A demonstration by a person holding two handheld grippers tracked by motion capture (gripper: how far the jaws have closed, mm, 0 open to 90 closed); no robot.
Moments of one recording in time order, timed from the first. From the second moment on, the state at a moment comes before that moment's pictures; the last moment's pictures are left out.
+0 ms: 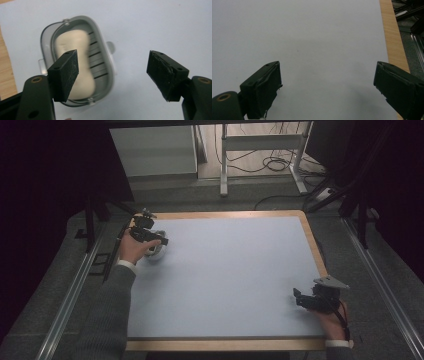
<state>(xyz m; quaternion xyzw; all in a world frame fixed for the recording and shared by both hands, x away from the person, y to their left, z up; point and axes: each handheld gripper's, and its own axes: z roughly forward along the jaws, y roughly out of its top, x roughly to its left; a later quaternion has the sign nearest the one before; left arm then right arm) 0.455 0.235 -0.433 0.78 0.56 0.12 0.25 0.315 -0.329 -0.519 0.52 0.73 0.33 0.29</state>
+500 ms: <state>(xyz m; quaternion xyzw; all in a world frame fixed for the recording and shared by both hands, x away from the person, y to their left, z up) 0.405 0.208 -0.438 0.82 0.48 0.12 0.30 0.314 -0.330 -0.518 0.52 0.73 0.33 0.29</state>
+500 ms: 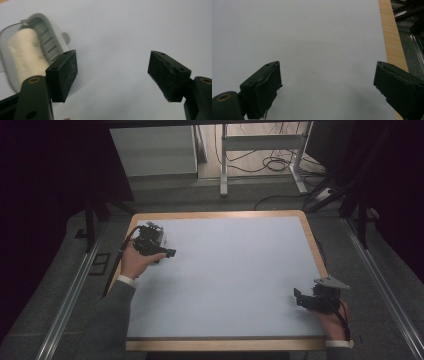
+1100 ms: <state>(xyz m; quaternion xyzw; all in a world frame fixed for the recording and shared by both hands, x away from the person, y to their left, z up) 0.336 0.200 -0.503 0.83 0.45 0.08 0.32 0.313 -0.329 -0.518 0.52 0.73 0.33 0.29</state>
